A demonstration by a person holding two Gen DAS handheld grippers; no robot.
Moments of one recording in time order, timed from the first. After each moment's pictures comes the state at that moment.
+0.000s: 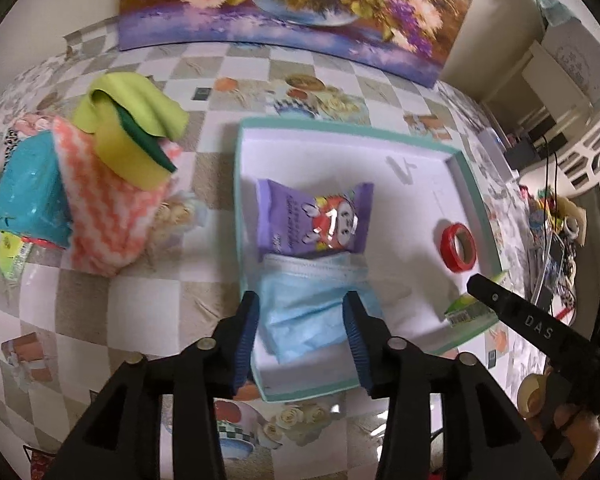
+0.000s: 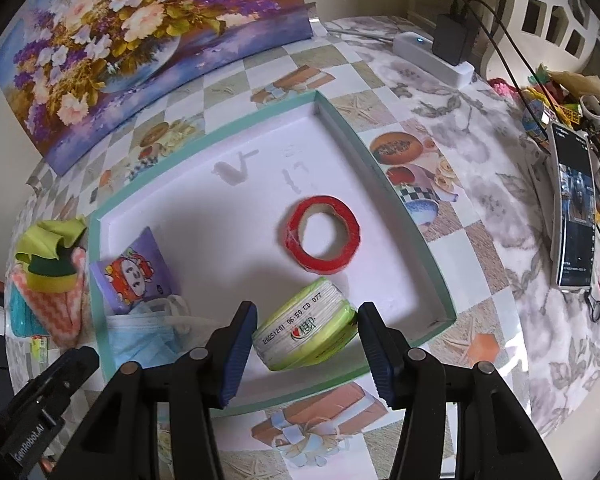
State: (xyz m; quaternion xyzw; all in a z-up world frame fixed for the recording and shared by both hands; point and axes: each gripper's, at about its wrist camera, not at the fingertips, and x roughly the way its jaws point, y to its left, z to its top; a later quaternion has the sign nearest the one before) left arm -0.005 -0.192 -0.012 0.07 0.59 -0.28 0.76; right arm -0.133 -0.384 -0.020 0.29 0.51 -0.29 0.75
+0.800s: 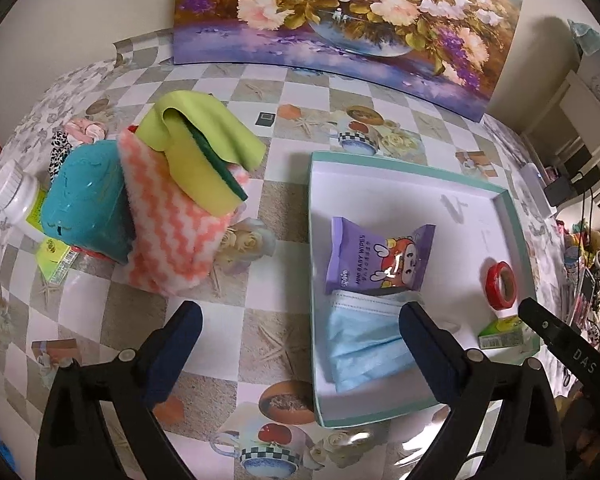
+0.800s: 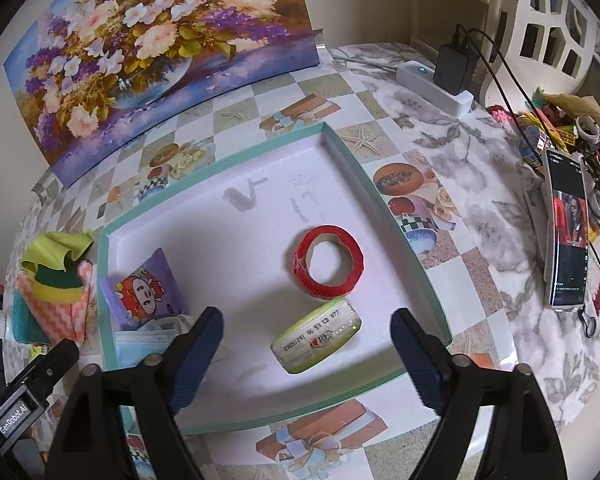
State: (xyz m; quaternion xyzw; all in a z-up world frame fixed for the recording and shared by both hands) left arm 0.014 -0.173 -0.010 0.07 0.56 -0.22 0.80; right arm -0.130 -0.382 -0.007 0.27 0.49 -0.30 0.77
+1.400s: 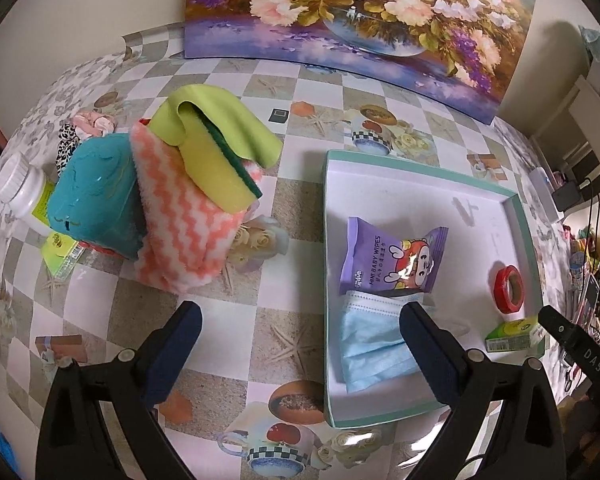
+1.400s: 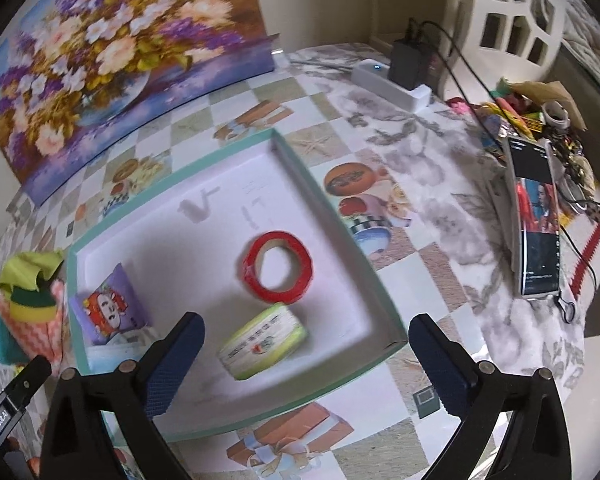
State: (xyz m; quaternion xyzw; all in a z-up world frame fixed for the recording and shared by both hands) left arm 0.019 -0.167 -0.011 0.07 0.56 -0.20 0.80; right arm -0.148 -0.400 -0.007 0.27 0.48 -0.36 0.75
